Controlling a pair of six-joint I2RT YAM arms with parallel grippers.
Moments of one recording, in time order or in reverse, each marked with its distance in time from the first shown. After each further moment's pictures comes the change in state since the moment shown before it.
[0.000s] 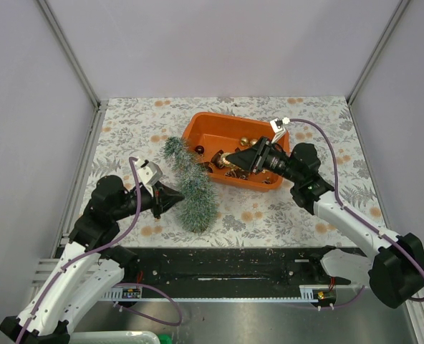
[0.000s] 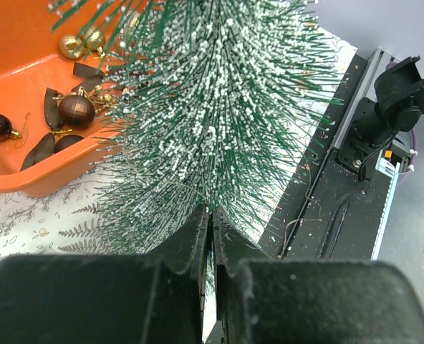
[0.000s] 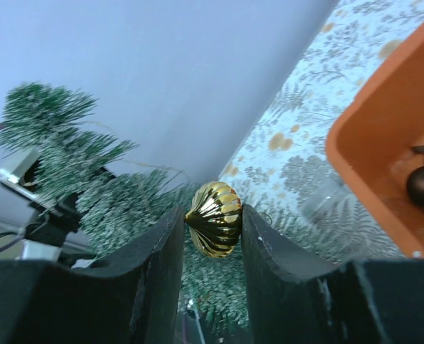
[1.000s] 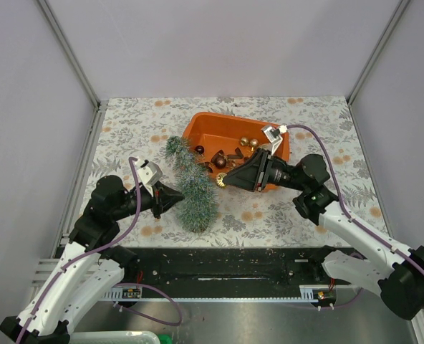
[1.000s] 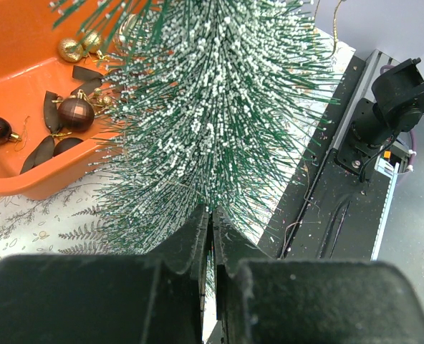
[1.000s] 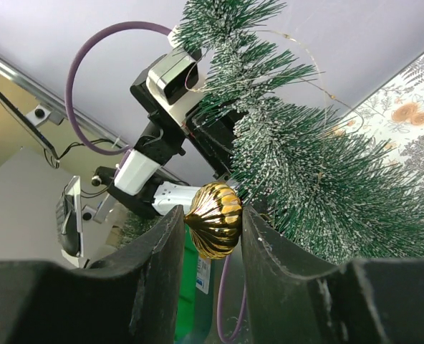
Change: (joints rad) left arm 0.001 0.000 -0.002 0.010 0.006 0.000; right arm 0.095 -0.126 -0.040 0.159 -0.232 0.152
